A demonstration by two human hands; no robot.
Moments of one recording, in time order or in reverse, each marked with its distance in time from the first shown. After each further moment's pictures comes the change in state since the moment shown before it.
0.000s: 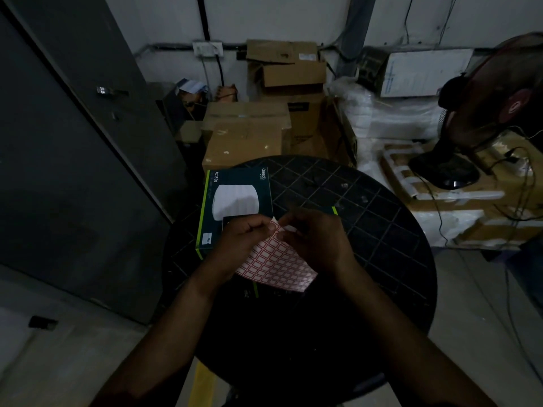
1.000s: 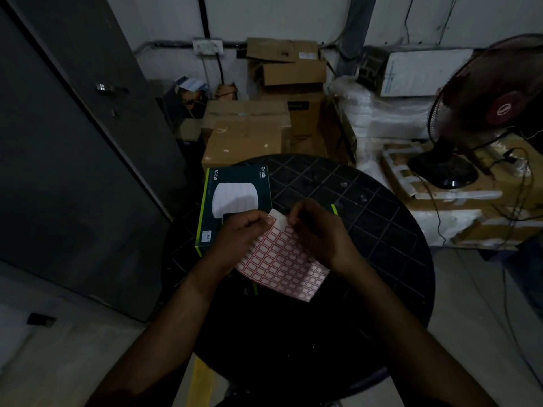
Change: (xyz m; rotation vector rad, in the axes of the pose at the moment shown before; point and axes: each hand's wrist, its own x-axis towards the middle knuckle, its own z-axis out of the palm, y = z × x) left_hand 0.003 -0.001 -0.002 0.022 0.049 -0.074; right_hand -0.002 0.015 -0.006 0.342 -0.087 -0.031
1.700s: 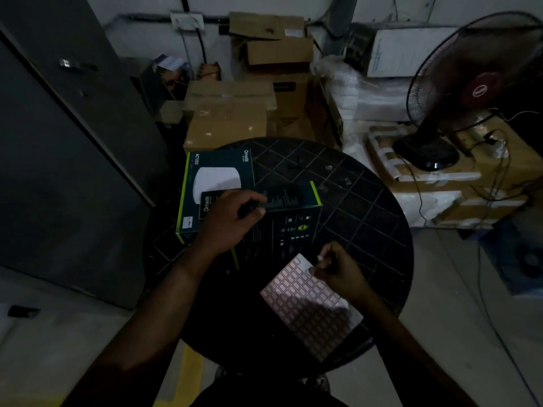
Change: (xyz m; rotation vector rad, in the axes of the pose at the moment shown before) left_hand 0.017 -0.016 0.012 0.564 0.032 0.291; right_hand -0.104 0.131 -0.013 0.076 0.036 0.539
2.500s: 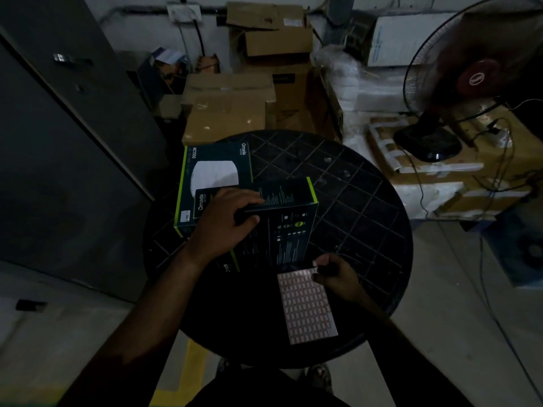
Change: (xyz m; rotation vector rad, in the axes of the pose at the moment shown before) left_hand -0.012 -0.008 0.004 0.183 -0.009 0.188; right_hand -0.004 0.048 0.002 -0.028 -0.030 0.093
